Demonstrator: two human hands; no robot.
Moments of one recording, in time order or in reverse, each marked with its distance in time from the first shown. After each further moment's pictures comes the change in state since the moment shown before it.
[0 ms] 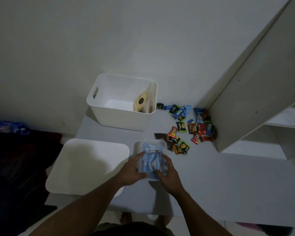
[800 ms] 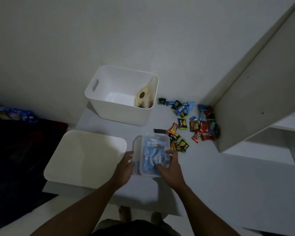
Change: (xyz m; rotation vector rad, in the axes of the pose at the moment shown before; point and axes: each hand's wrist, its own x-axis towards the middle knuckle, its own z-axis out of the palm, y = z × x) left_hand -0.012 -0.019 0.018 -0.177 0.260 -0.086; right_hand 0.007 -0.012 -0.035 0.050 -0.028 0.038
